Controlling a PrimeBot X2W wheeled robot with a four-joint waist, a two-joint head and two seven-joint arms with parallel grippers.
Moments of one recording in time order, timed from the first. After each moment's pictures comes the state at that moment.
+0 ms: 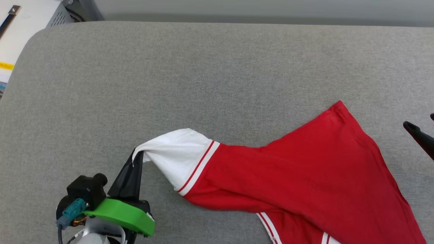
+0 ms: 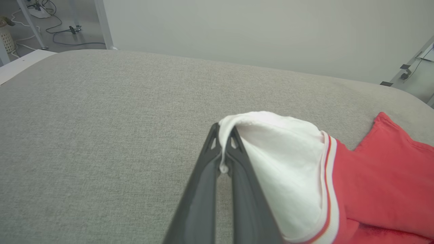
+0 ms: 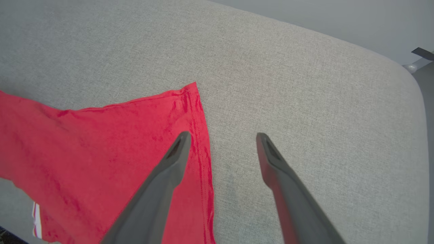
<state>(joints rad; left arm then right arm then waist) -0.05 0.46 -0.43 -0.11 -0.64 0.17 -0.21 -0.16 -0.70 -0.01 -0.25 0.72 0.13 0.75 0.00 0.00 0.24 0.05</state>
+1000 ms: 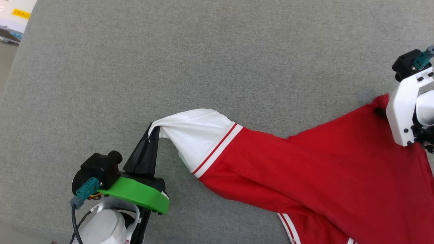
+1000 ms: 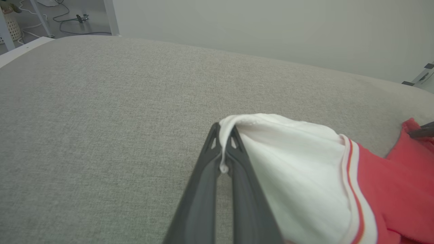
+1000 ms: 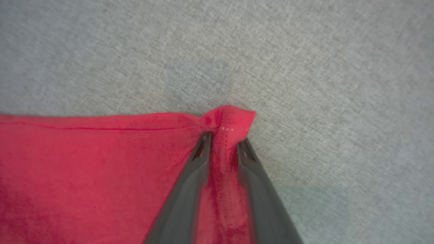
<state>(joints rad) -0.19 0.39 -0.46 -0.05 -0.61 0.12 -0.24 -0.71 -0.68 0.59 0.36 0.72 0.13 0.82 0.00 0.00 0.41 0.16</state>
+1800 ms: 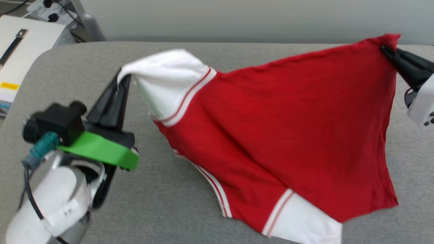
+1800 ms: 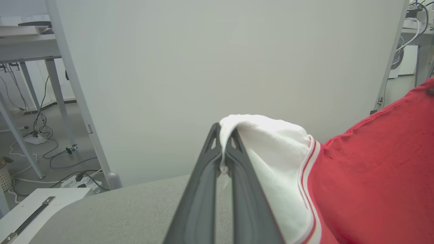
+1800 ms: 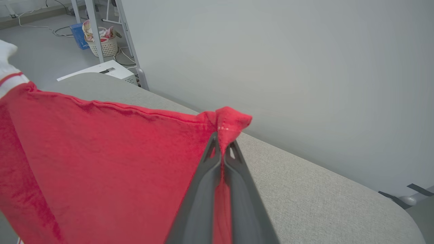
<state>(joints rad) -0.37 0.54 -0.40 -0.15 -0.57 0.09 -0.14 -0.68 -0.78 0.52 0.10 0.87 0.13 0.24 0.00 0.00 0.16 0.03</state>
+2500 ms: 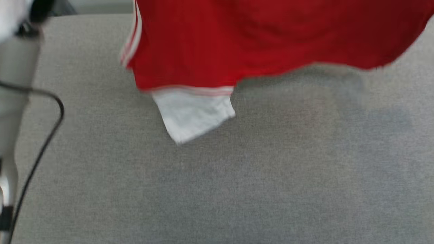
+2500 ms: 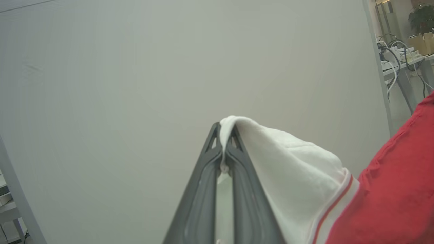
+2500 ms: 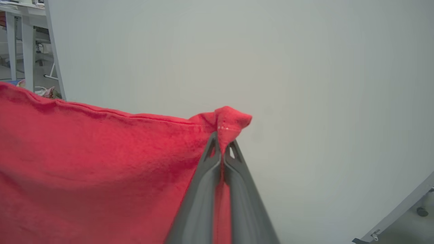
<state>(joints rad) -1.27 0.47 -0.44 0.14 -0.50 -0.08 0.03 -1.08 -0.69 0.28 0.12 0.68 0.13 0.31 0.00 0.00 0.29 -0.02</state>
